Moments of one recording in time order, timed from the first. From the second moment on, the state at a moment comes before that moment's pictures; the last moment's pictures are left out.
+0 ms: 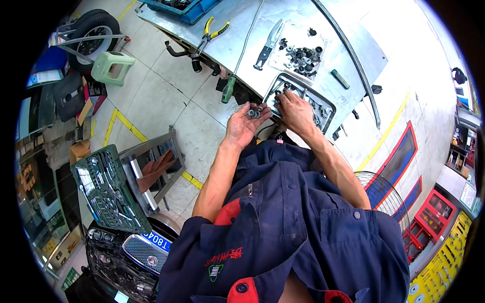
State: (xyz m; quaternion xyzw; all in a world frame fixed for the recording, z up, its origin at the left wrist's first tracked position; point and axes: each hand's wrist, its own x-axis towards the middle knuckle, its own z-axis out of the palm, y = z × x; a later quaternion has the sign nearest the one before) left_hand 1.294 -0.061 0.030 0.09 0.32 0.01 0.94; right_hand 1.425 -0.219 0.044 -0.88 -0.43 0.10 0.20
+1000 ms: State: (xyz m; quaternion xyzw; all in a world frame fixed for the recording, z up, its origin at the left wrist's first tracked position) left_hand 1.300 -0.063 0.049 0.02 0.23 0.01 0.97; right_hand 1.408 -0.232 0.103 -0.79 -0.13 0.25 0.54
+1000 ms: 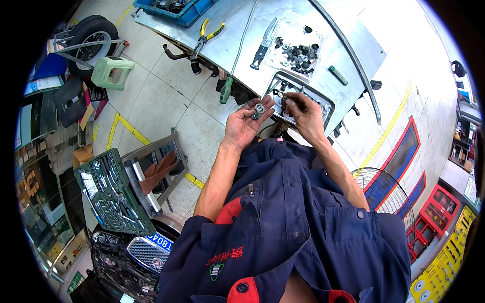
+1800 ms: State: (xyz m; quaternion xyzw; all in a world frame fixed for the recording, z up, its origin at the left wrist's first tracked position) left_hand 1.279 -0.074 0.040 0.20 0.29 -0.03 0.94; right_hand 1.370 -0.246 0.098 -0.82 -0.20 0.27 0.47
